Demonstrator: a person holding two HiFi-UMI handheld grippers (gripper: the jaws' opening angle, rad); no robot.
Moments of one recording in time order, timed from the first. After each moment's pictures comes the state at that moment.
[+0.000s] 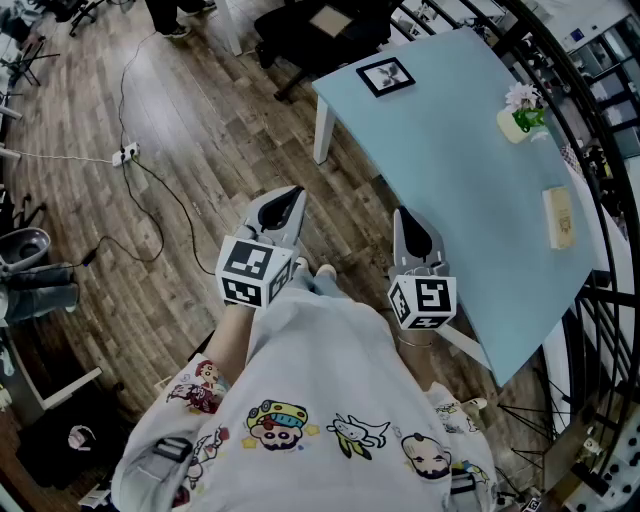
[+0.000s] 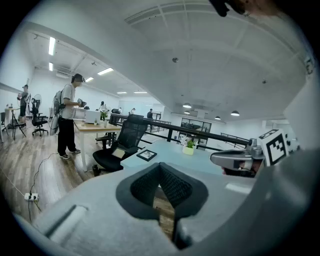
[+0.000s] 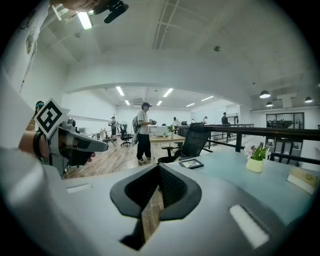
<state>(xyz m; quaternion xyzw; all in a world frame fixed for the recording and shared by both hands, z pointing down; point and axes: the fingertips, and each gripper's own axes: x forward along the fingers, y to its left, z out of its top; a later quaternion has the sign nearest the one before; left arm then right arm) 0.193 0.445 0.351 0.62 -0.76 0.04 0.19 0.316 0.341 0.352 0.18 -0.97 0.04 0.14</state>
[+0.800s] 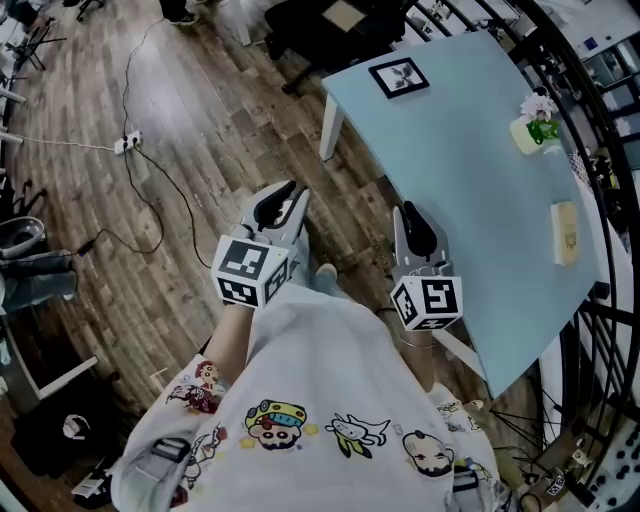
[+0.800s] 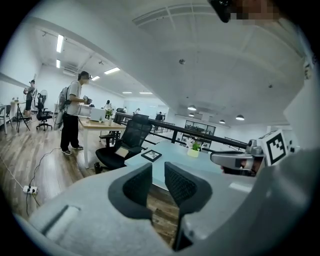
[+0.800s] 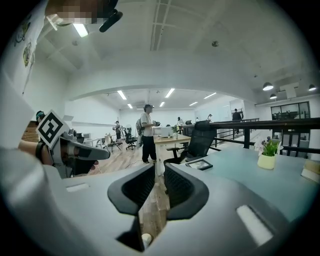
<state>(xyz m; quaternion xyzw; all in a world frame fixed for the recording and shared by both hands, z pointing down) 0.167 0.439 0.364 0.60 -0.77 0.01 0.20 0.285 0.331 0.354 0.15 -0.98 0.06 0.12</state>
